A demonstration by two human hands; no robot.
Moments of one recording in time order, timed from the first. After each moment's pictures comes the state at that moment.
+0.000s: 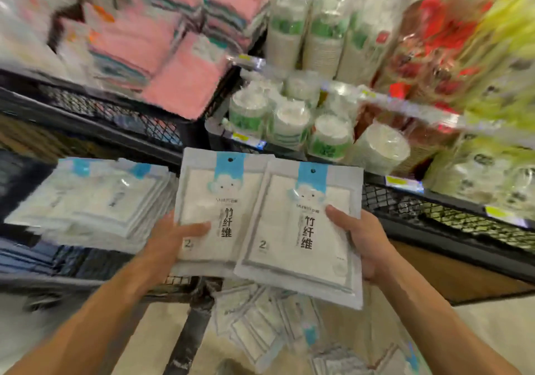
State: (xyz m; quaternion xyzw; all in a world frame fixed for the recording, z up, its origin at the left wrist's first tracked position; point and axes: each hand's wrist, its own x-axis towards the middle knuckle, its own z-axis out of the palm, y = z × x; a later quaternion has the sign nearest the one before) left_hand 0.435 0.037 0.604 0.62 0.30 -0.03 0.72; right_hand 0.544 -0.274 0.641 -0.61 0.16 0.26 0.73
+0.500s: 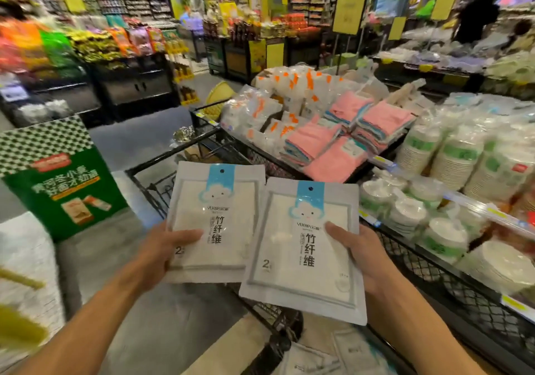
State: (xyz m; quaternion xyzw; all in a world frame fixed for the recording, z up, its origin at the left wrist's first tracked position) left_hand 0.170 0.112 0.833 0.56 0.43 0.24 0.67; right_hand 0.424 -0.130 0.827 -0.55 -0.10 0.42 0.71
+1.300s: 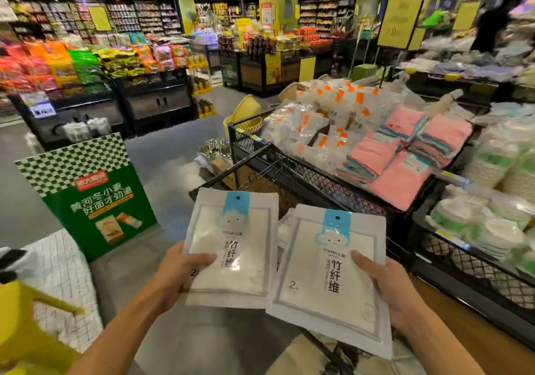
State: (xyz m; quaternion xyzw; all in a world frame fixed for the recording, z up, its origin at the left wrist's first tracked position) left_hand 0.011 0.307 0.818 0.56 0.45 0.23 0.66; right_hand 0.276 0.044 0.810 -0.57 -0.07 0.41 0.71
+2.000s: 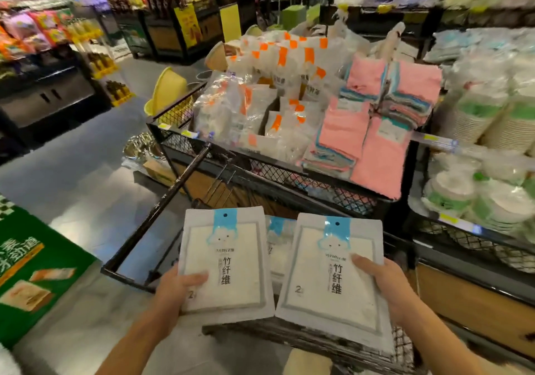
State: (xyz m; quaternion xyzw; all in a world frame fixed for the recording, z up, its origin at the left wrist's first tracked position) left_hand 0.227 0.504 0.721 0.57 0.46 0.07 0.68; right_hand 0.439 0.168 0.709 -0.60 0.11 0.35 0.72
